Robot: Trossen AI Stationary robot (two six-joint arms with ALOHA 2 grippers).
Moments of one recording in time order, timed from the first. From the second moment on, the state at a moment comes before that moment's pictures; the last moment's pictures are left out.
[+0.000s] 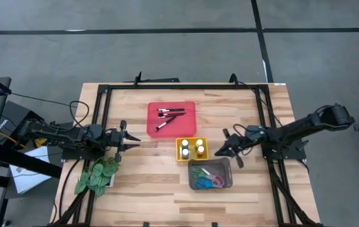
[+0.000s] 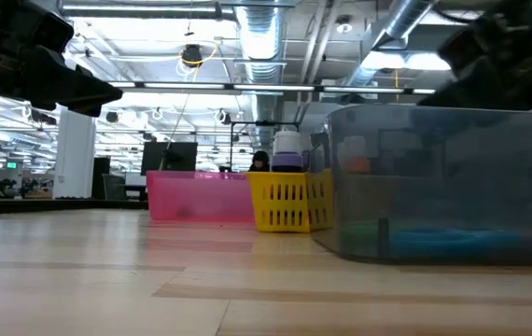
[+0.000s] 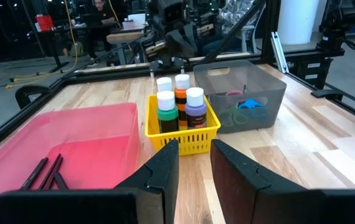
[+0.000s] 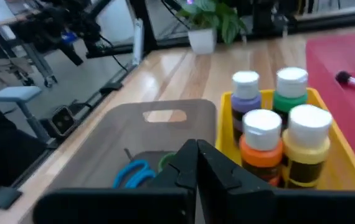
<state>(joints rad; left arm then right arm) -0.11 0.28 0.01 0.14 -0.08 0.09 0.09 1.09 0.14 0.71 -0.24 0.16</state>
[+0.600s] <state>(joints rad) -0.11 0.28 0.01 0.14 -0.09 0.09 0.09 0.69 0.01 0.56 -0.21 0.05</state>
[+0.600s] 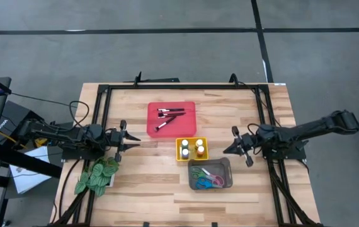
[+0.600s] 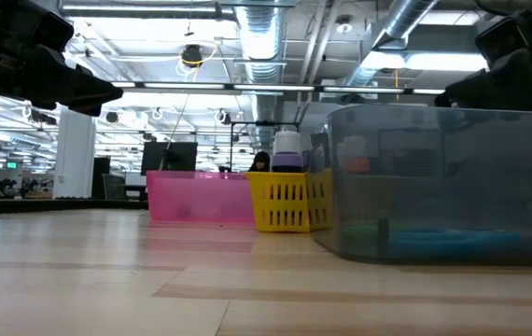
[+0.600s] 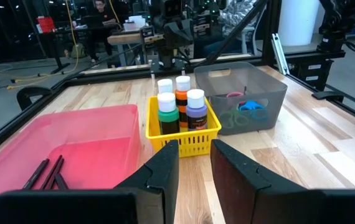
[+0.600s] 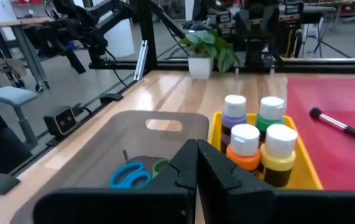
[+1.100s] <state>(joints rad) -0.11 0.28 0.01 0.14 -0.08 0.09 0.03 0.19 0.01 0.05 -0.15 -0.01</state>
